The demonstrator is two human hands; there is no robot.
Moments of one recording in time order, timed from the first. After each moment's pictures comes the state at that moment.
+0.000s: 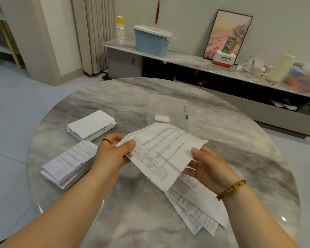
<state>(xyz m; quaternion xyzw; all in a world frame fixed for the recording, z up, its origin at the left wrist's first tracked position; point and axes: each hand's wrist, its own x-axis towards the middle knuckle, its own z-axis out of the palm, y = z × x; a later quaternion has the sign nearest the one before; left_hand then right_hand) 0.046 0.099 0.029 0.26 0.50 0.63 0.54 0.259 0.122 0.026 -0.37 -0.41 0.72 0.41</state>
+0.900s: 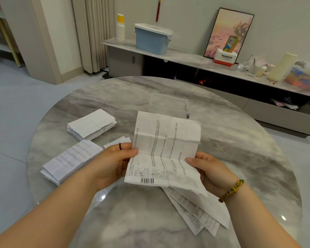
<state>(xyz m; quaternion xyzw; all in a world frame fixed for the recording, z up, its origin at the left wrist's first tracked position) 0.027 0.095 0.025 0.36 0.47 0.43 0.68 0.264 0.128 0.010 -0.41 -0.46 0.71 0.33</state>
